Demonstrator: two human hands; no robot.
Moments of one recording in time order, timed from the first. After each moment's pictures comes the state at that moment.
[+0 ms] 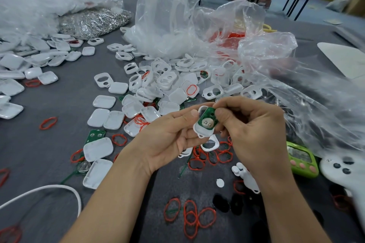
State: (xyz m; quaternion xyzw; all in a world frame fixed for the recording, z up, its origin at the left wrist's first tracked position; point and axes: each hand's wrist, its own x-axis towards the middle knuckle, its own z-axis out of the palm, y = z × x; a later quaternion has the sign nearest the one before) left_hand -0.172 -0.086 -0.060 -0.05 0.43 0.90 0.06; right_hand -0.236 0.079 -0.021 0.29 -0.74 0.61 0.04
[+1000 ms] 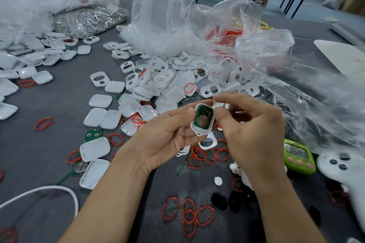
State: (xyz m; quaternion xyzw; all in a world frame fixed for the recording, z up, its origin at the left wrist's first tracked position) left_hand -0.173 -0.088 -0.064 -0.04 0.42 0.90 0.05; right_hand -0.228 0.077 -0.019 0.26 -0.79 0.53 0.13
